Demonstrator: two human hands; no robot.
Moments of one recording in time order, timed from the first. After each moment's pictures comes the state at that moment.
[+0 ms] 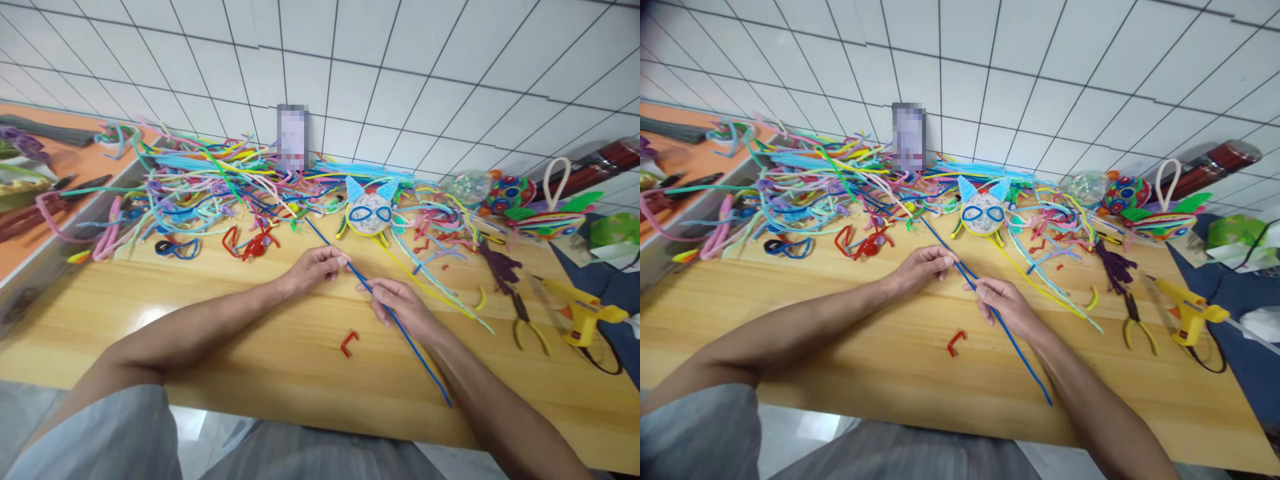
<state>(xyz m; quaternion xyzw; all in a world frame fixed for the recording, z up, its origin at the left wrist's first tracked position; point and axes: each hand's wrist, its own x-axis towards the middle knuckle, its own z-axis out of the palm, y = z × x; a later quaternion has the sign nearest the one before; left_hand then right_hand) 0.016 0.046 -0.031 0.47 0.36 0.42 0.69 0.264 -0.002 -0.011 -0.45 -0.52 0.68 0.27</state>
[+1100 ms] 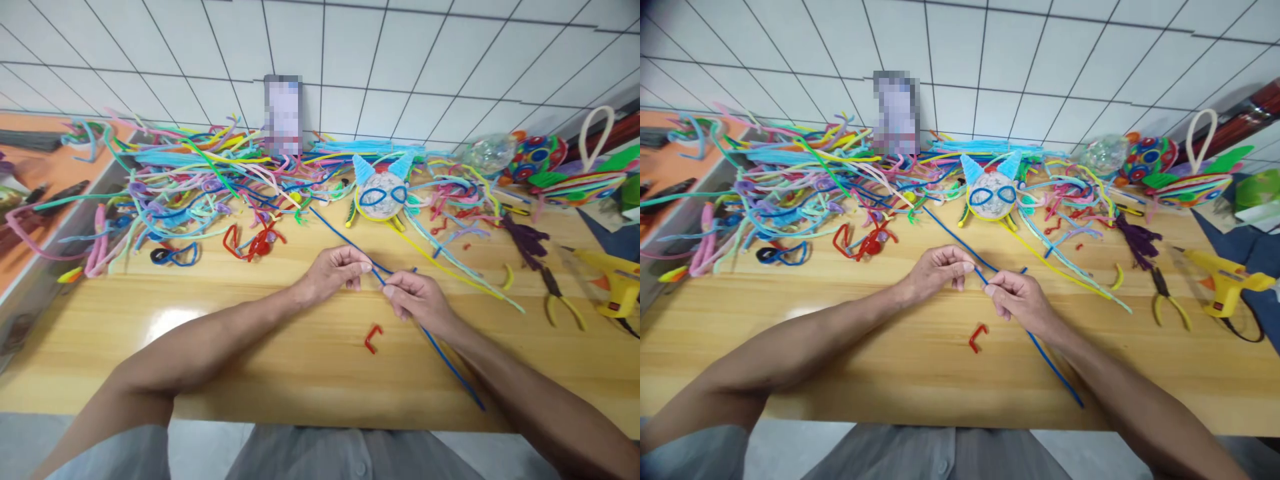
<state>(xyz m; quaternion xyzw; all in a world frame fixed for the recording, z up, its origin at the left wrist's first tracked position) 0.021 0.035 -0.036 0.49 0.32 0.36 0.73 0.248 -0.018 -0.015 -0.52 -0.53 0.60 0.30</state>
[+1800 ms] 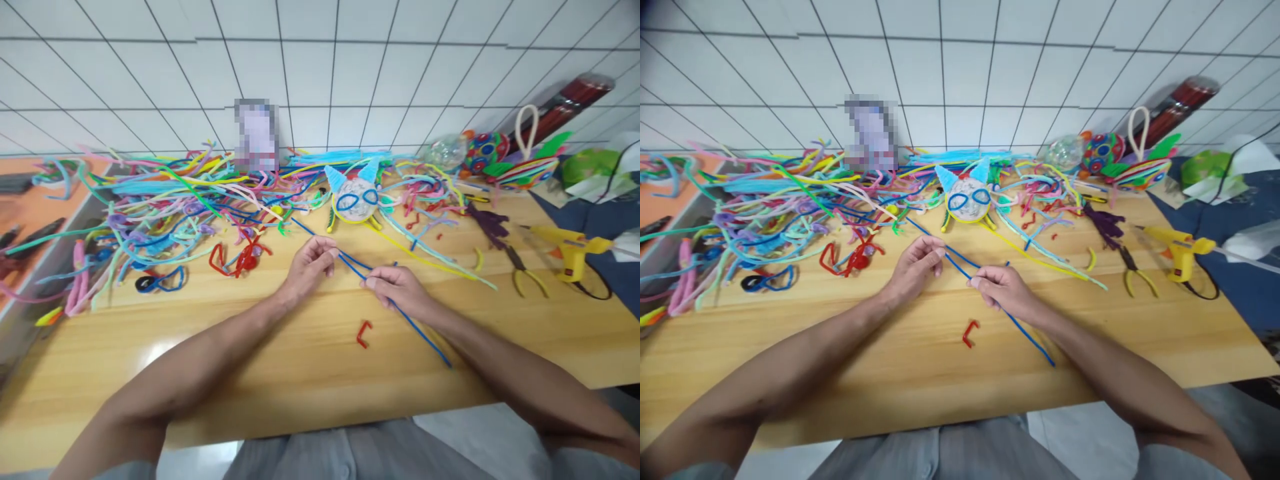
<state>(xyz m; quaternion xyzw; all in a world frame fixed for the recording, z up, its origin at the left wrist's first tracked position) 0.017 0.046 -0.041 0.45 0.36 0.49 0.66 0.245 -0.013 -0.015 -0.53 -0.52 0.61 0.29</state>
